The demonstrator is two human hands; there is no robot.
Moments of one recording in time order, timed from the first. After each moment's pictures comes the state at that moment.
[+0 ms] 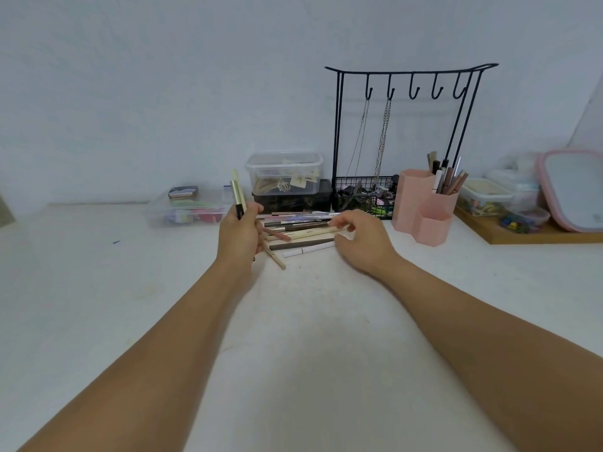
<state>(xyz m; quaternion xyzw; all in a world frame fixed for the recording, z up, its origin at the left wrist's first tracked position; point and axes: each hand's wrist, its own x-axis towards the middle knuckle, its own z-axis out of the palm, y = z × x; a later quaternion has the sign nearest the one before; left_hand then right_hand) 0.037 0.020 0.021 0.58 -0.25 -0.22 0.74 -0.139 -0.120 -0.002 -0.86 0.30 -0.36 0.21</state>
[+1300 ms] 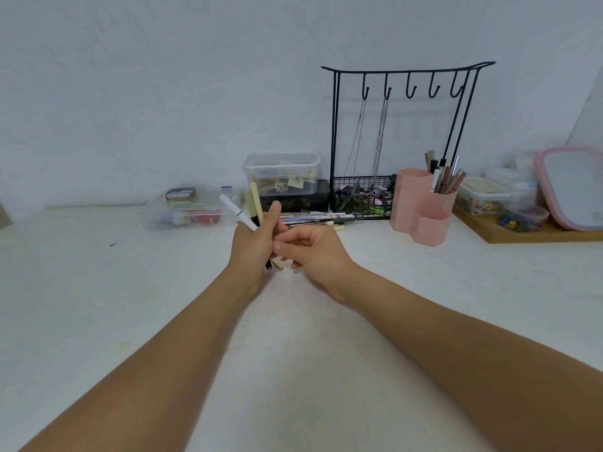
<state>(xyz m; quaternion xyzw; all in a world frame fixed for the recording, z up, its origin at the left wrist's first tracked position) 0.015 0.016 0.008 0.54 -0.31 -0.26 0.74 -0.098 -0.048 0.000 -0.70 0.16 -0.34 0.60</state>
